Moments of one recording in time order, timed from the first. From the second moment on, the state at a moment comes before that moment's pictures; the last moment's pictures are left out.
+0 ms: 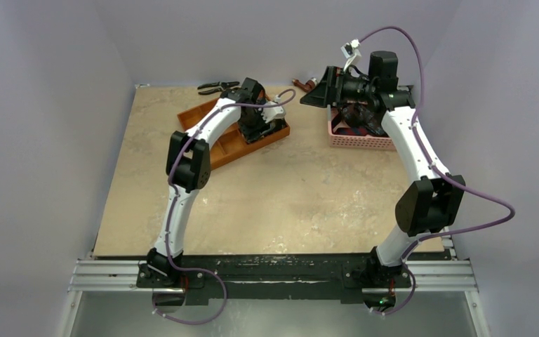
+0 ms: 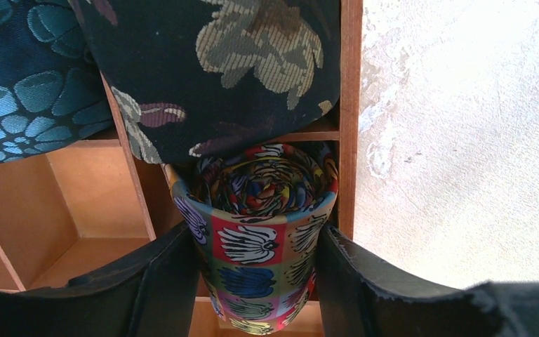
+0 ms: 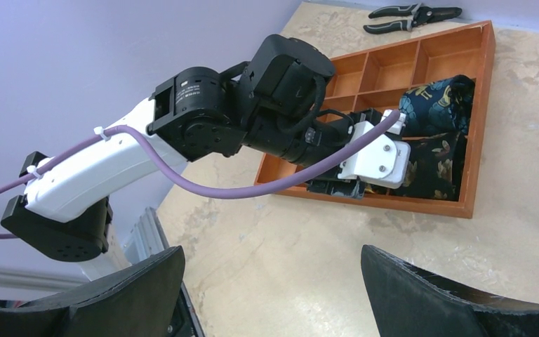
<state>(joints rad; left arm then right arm) -0.42 2.41 2.20 -0.95 0.16 0.69 0.14 1.68 1.66 -0.41 -0.91 0.34</state>
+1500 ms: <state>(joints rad) -0.40 2.28 2.26 -0.98 0.28 0.62 0.14 1.72 1.67 -0.39 -0.91 0.36</state>
